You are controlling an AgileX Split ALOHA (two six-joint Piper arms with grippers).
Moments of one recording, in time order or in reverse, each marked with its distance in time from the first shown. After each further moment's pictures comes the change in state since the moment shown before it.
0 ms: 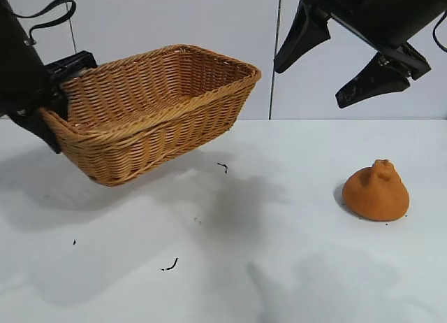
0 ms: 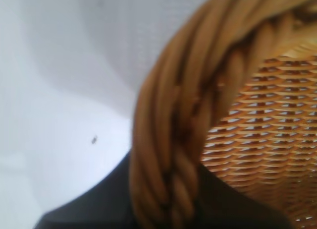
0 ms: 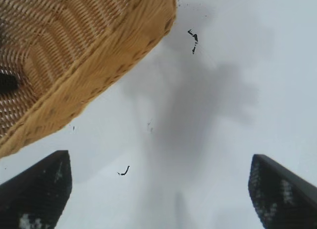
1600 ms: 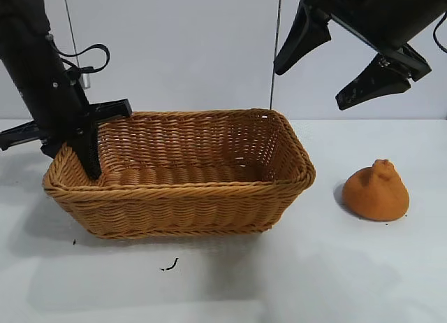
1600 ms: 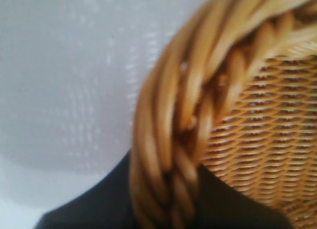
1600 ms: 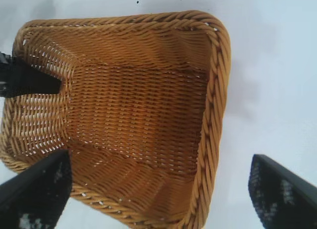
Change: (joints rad) left arm -0.041 0.200 -0.055 -0.063 -0.072 0.311; right arm 0.000 0.000 0.000 0.000 0.015 0.000
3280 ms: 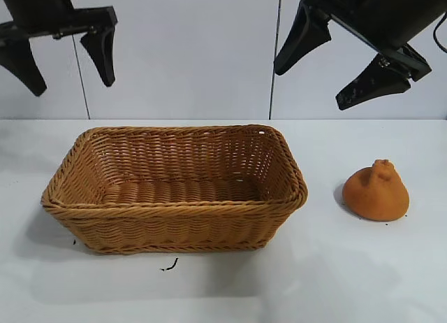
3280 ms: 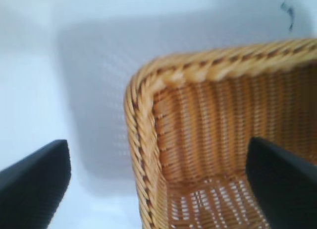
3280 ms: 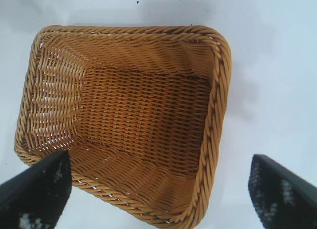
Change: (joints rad) left arm 0.010 -0.162 -0.402 0.198 0.292 0.026; right arm 0.000 0.000 0.000 -0.001 0.001 0.000
